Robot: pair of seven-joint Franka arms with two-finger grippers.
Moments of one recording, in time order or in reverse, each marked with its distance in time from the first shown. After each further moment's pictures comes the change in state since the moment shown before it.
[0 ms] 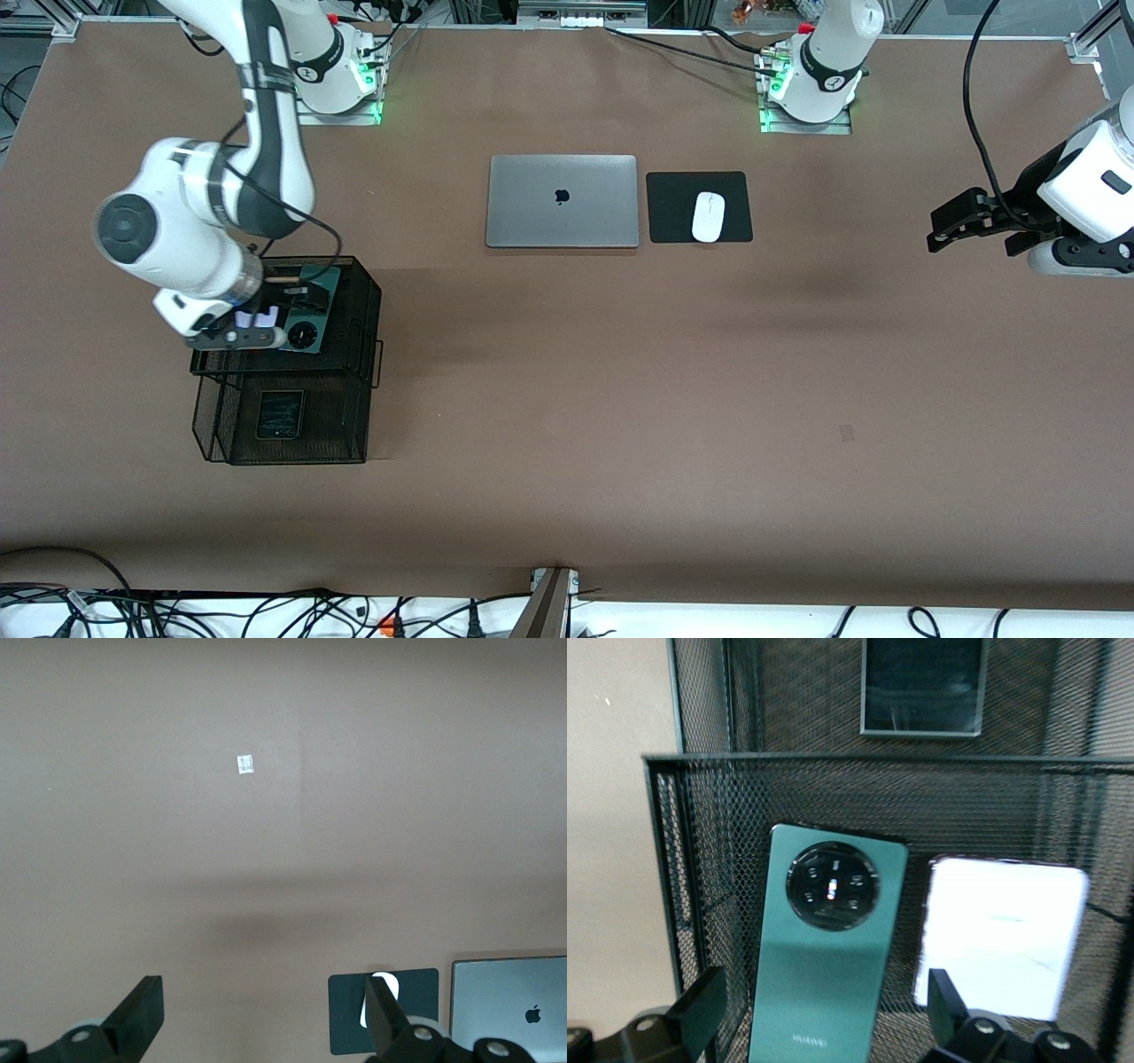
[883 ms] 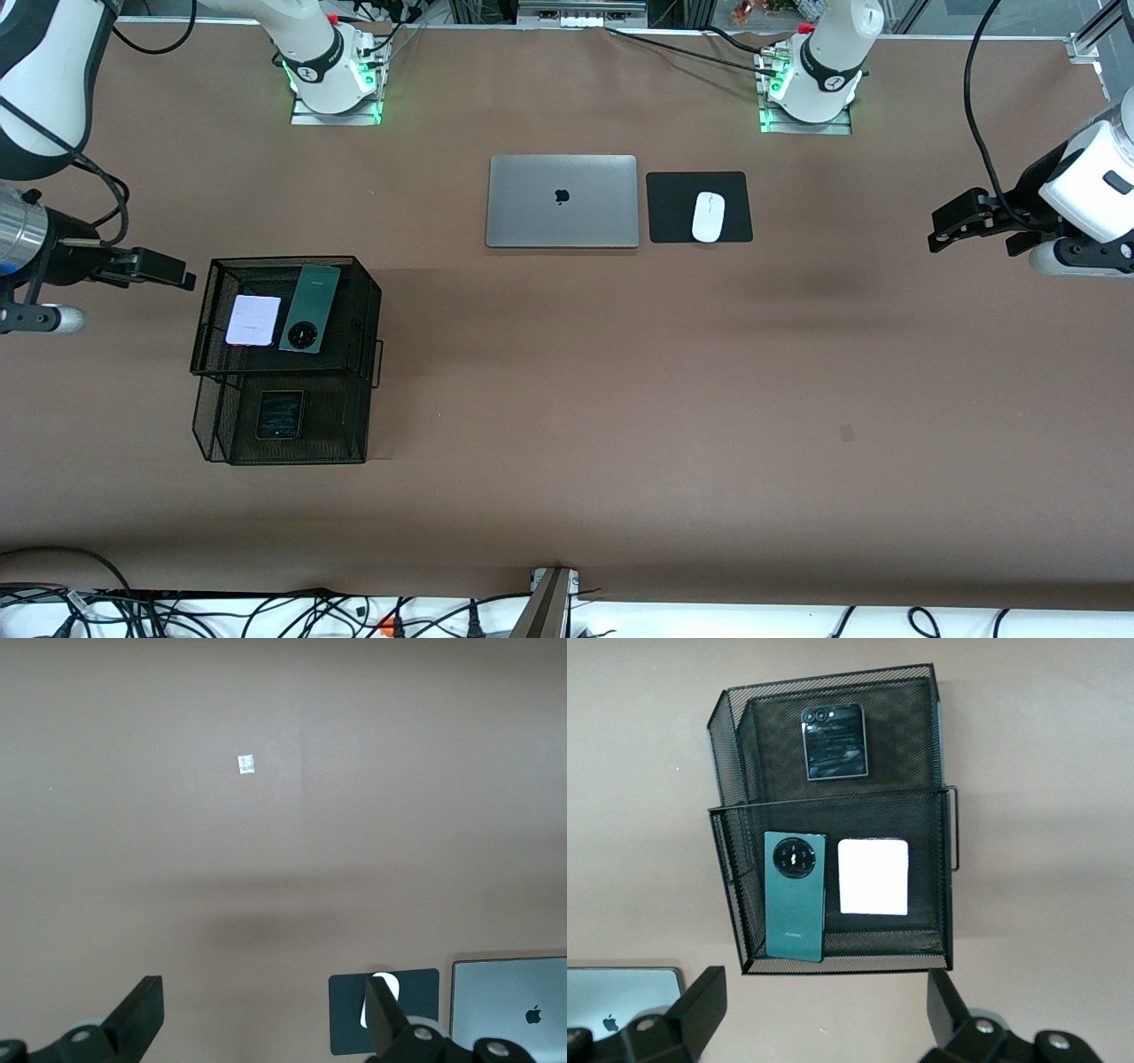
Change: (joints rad) left arm 0.001 0.000 0.000 0.000 0.000 0.000 0.000; right arm -0.238 0.008 -0.063 0.477 0.021 -0.497 0.001
